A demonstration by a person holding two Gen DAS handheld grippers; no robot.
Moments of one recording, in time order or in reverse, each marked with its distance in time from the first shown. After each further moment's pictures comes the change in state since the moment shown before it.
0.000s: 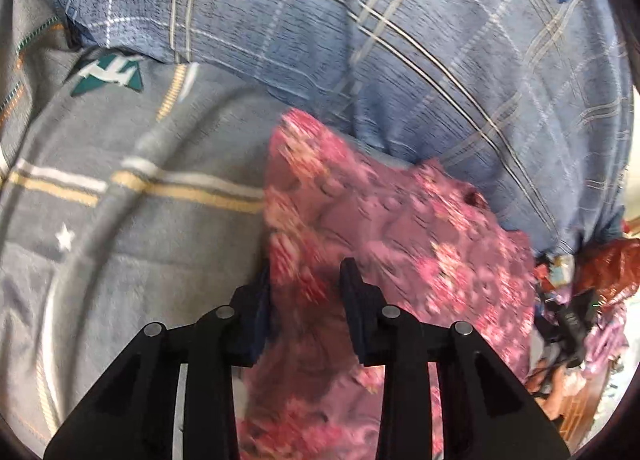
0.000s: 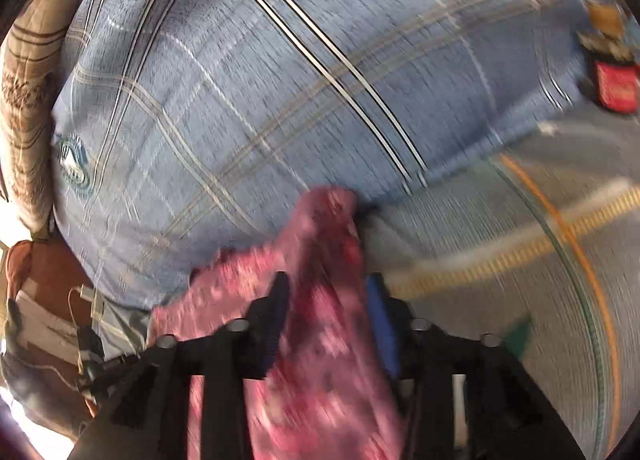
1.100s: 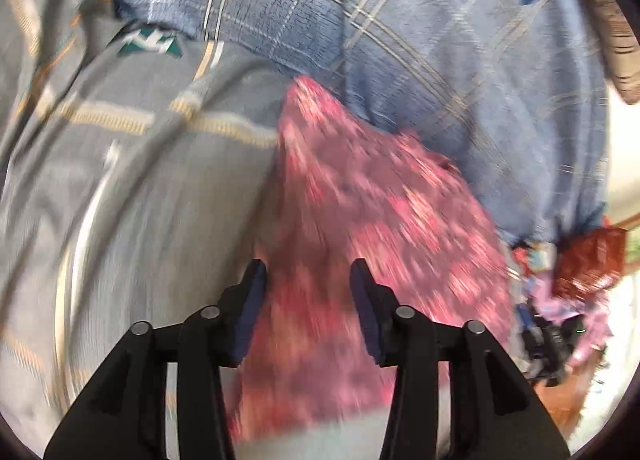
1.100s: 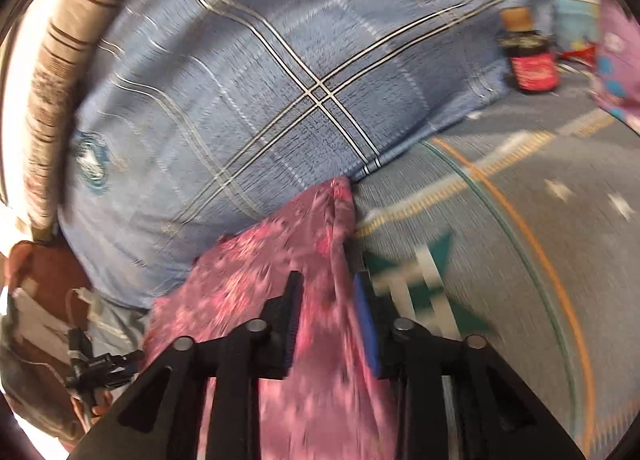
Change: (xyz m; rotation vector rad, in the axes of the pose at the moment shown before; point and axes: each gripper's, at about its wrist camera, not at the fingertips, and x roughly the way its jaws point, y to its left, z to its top) left arm -0.067 0.024 -0.063 -0.034 0.010 -0.096; right arm -0.086 0.000 -0.066 0.042 -0.171 0.017
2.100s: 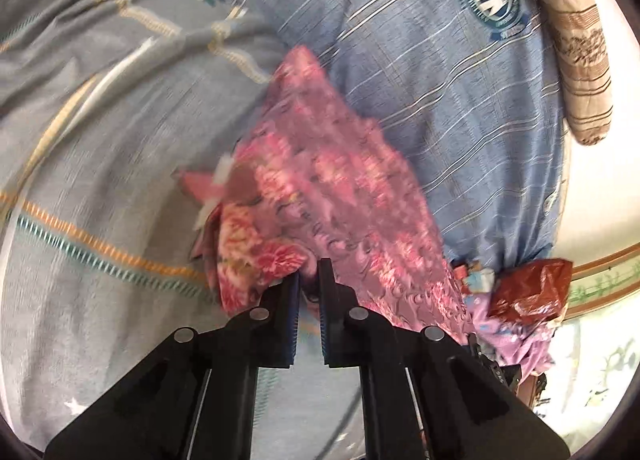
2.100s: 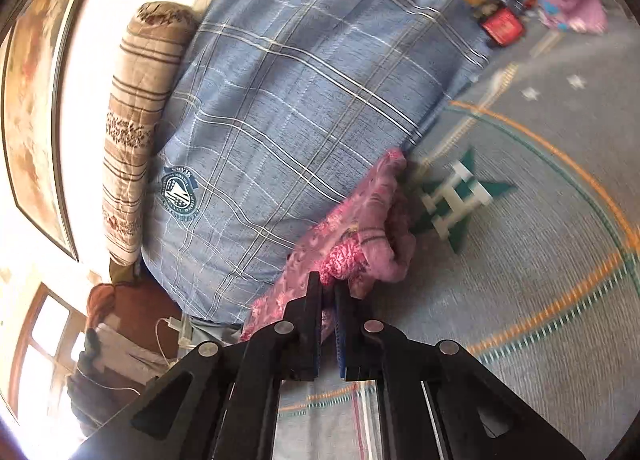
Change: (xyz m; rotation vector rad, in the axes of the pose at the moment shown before) left arm -0.002 0.017 -0.076 -0.192 -0.060 -0.138; right arm -0.036 0.007 -0.070 0.189 -0.086 0.219
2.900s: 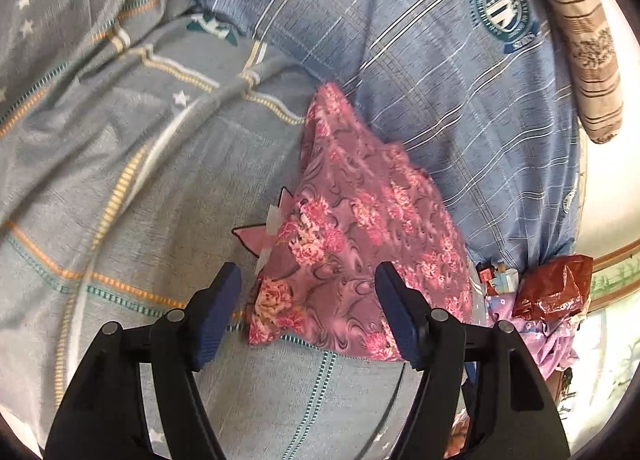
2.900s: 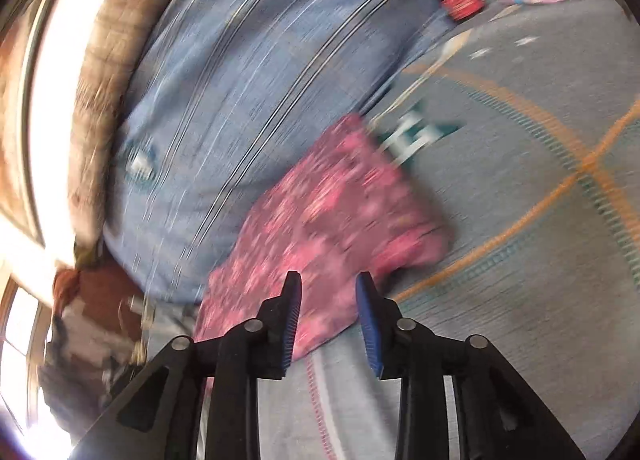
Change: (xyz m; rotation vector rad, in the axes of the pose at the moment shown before) left arm -0.026 0.009 0.038 0.055 -0.026 0.066; right arm 0.012 0.017 -0.036 -0.069 0.111 -0.066
